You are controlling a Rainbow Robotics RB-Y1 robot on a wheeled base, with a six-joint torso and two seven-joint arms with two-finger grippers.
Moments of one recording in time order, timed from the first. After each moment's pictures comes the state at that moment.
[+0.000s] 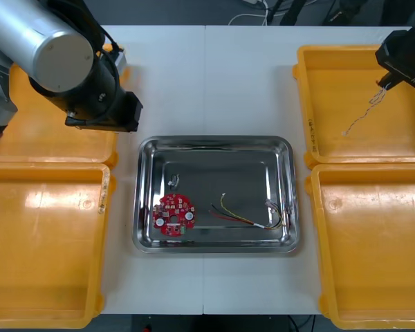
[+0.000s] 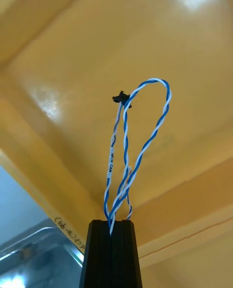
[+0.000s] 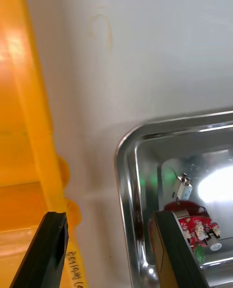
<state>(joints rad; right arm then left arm) -0.97 -0.52 -0.28 -1.36 -0.41 1.91 1.01 -0.83 0.68 -0.36 -1.75 0.80 1.75 -0.99</state>
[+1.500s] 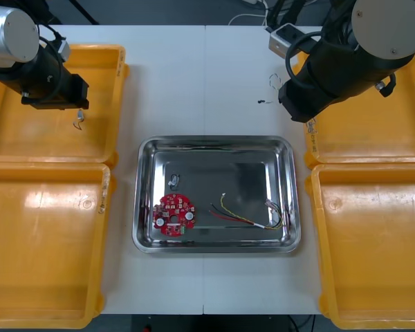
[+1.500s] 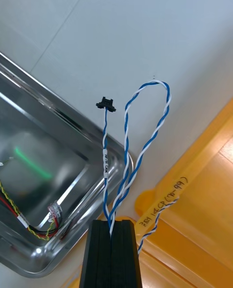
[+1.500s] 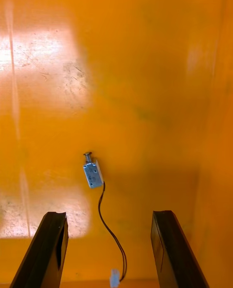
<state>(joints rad) -0.89 -0.55 0.23 -1.86 -0.77 1.92 1.52 -0.90 0.68 -0.19 -1.15 0.70 1.44 -1.38</state>
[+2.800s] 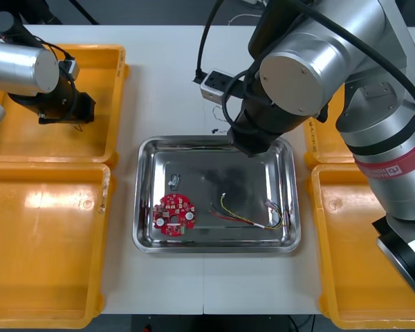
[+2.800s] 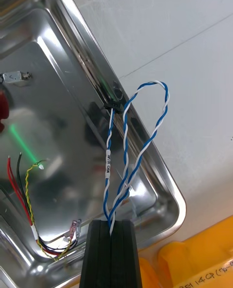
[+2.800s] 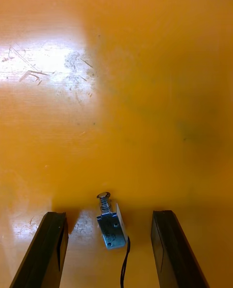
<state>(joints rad) -0.87 -0.35 0.39 -1.90 -0.58 1.92 1.77 -0.90 0.65 -0.30 -0.96 0.68 1.20 -1.42</state>
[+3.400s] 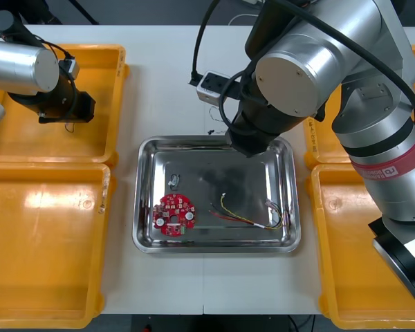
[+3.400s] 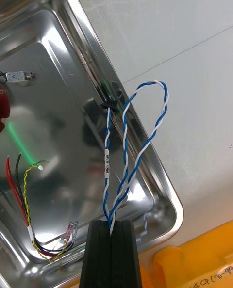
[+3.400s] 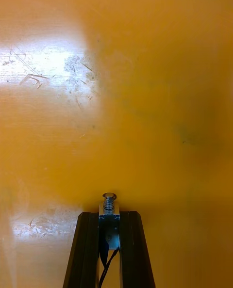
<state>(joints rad) -0.86 -0.34 0.39 -1.90 -0.57 1.92 1.81 -0.91 0.65 -0.30 -0.96 0.68 1.20 -1.42</state>
